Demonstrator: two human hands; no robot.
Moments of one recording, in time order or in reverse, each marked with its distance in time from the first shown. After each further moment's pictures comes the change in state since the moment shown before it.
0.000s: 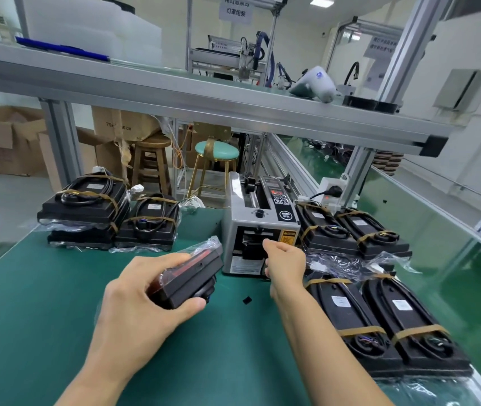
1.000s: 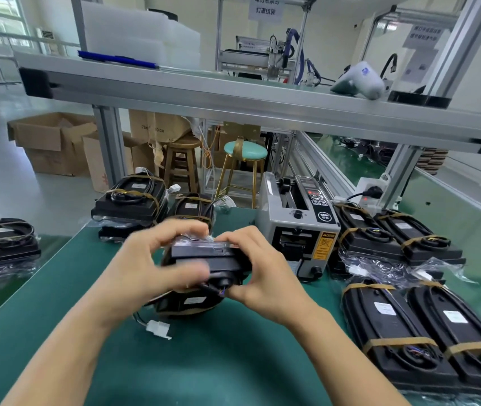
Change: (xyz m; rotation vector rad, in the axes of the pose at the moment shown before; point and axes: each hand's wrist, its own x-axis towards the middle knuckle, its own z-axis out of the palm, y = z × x) left_hand 0.046 0.001 -0.061 -0.163 -0.319 0.004; right_hand -0.073 -0.011 0.026 -0.575 -0.738 -1.053
